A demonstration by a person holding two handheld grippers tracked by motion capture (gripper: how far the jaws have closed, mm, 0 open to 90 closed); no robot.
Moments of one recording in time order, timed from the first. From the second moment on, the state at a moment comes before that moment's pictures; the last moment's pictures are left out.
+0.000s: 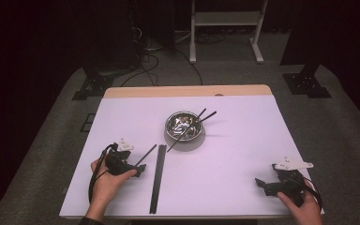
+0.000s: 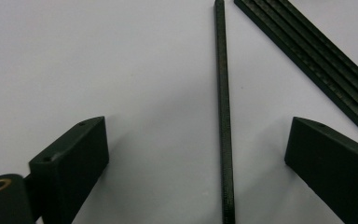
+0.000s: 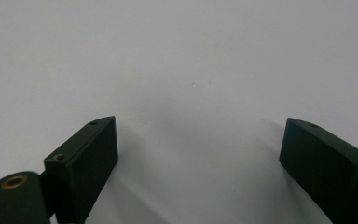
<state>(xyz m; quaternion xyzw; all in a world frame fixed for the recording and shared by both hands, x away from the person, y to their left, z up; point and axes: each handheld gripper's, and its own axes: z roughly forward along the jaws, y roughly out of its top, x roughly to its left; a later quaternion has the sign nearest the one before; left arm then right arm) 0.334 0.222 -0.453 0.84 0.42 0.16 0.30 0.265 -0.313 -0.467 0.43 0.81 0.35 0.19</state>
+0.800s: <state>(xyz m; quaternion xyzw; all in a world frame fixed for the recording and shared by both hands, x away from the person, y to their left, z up) 0.325 0.224 -0.449 0.83 0.40 0.17 0.34 0.265 -0.313 -0.467 0.43 0.81 0.35 0.19</state>
